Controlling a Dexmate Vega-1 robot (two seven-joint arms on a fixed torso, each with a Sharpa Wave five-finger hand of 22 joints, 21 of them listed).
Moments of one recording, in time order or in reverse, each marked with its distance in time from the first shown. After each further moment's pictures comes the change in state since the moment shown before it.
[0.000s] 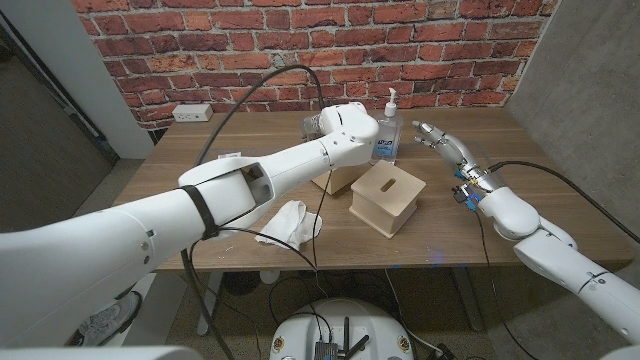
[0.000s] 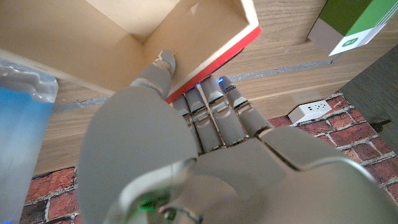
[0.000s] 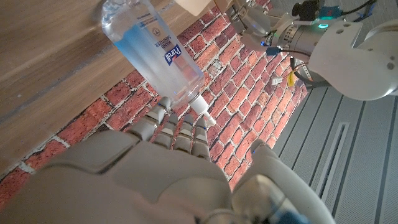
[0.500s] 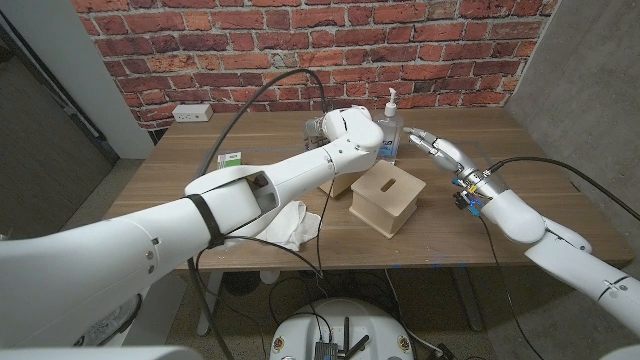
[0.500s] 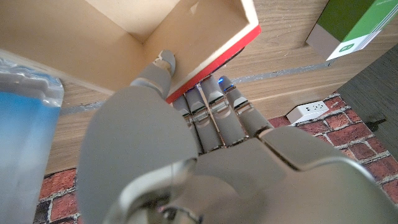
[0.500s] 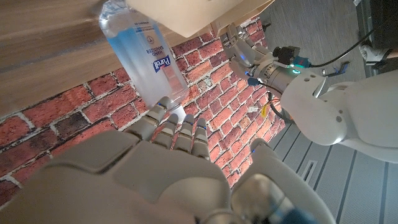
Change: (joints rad) left arm 0.040 -0.030 -0.029 0.010 0.113 0.001 -0.047; left_hand 0.000 0.000 0.000 0.000 0.004 0.000 0.000 -0.004 0.000 0.000 0.000 -0.003 -0.003 0.002 0.002 0.000 0.000 0.000 0.000 0.000 0.000; right arm -0.069 -0.070 0.034 -0.099 -0.198 -0.017 -0.061; right_hand 0.017 0.009 0.005 -0.013 0.000 0.004 -0.004 0.000 0.003 0.005 -0.005 0.000 0.000 0.003 -0.003 0.000 -0.002 0.001 -0.002 0.000 0.000
